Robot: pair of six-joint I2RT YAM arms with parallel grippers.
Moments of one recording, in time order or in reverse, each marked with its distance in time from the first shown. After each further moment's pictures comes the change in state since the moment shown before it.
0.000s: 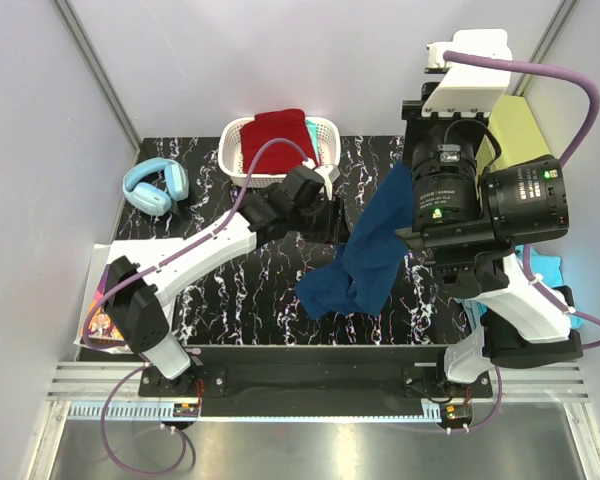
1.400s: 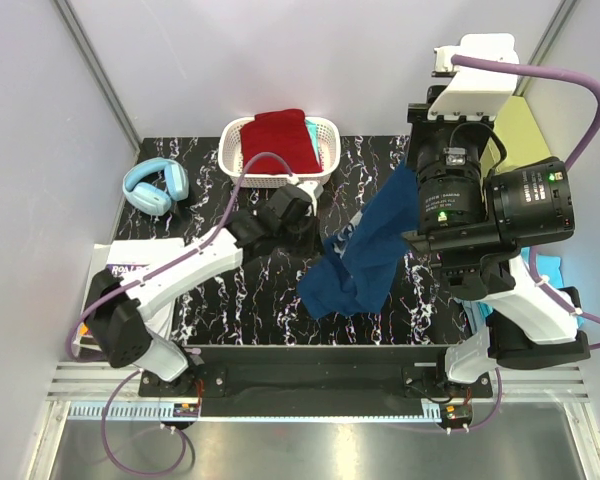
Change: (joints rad) left arm -0.003 -0.100 -0.188 0.021 -0.085 0.015; right arm 0.000 -0.037 -0.047 -0.006 0.004 0.026
